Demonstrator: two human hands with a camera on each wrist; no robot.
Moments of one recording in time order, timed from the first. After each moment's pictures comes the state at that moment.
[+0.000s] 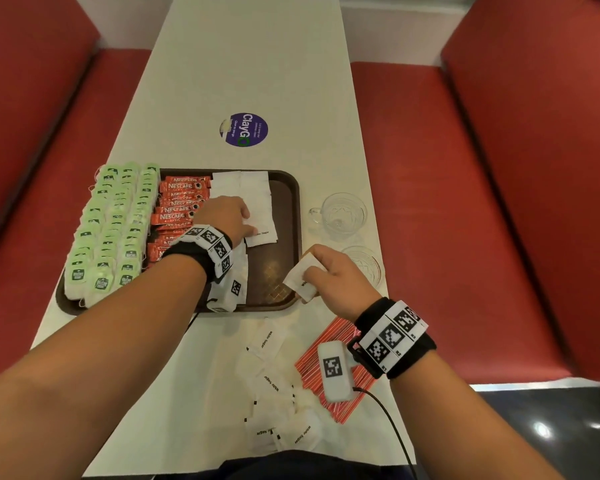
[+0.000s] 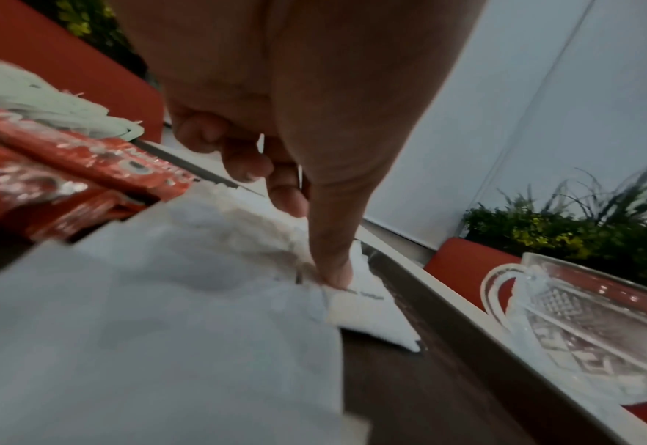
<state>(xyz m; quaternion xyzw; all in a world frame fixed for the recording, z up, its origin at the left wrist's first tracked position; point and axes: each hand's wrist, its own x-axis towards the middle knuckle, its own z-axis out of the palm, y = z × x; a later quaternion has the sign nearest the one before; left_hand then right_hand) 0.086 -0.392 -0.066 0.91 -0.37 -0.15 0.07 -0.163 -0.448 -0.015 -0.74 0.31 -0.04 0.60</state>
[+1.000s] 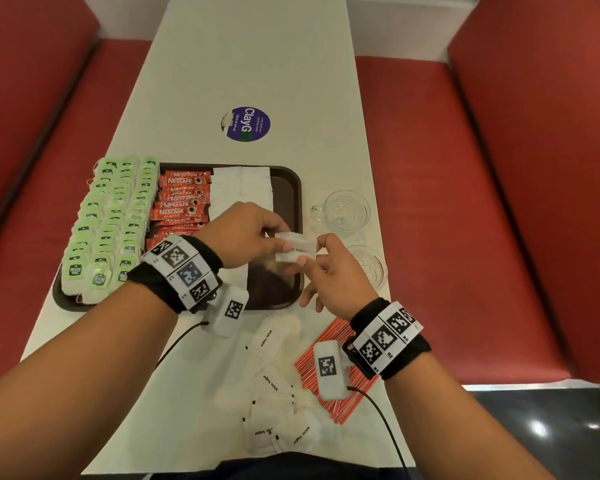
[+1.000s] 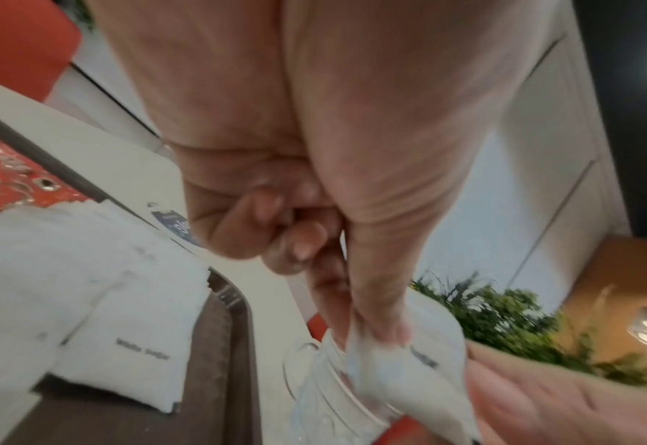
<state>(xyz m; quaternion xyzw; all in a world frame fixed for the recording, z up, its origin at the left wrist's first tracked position) 0.033 -0.367 0.000 0.77 -0.54 -0.28 0.21 -0.160 -0.446 -0.021 -0.71 0.34 -0.05 0.62</state>
